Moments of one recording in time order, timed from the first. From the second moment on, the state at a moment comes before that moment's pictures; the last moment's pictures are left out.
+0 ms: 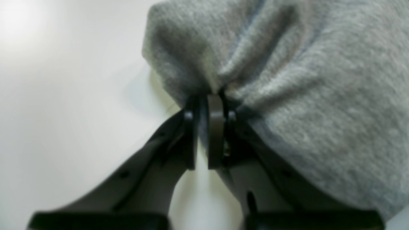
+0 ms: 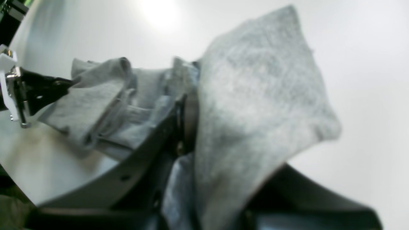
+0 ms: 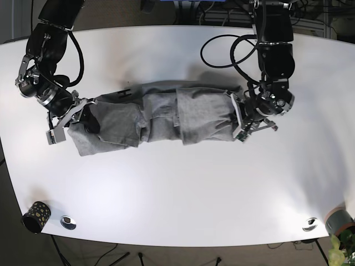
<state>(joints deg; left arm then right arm) -4.5 0.0 -4.0 82.2 6.1 -39.1 44.8 -3.0 17.3 24.8 102.4 48.7 31.2 -60.6</state>
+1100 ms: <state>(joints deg) 4.1 6.6 -8.6 84.9 2.2 -39.2 40.3 -5.9 4.3 8.5 106.0 41.3 30.9 -60.5</state>
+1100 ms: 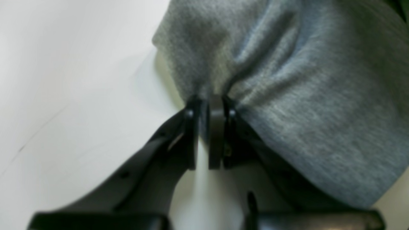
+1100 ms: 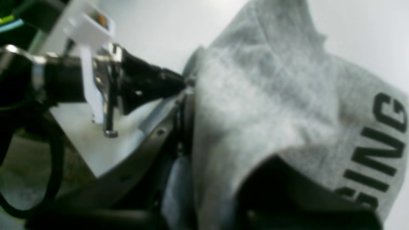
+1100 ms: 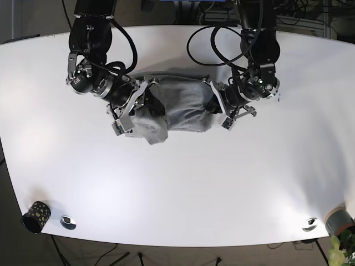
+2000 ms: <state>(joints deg) 9.4 4.2 -9.0 99.6 6.0 -38.2 49.8 -5.8 -4.1 -12.3 105.8 28.7 22.5 -55.1</state>
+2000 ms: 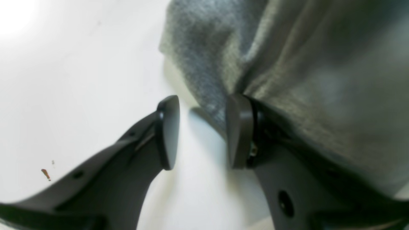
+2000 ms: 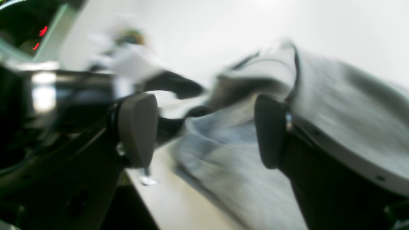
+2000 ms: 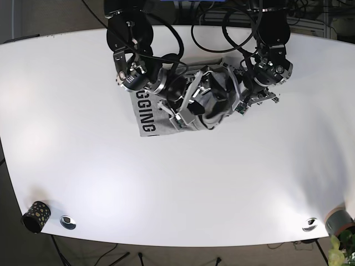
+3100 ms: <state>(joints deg) 7.8 -14.3 -32.6 104.3 6.4 -40.1 50.1 -2.1 8.2 -26.8 108.7 20.0 28.6 -53.8</state>
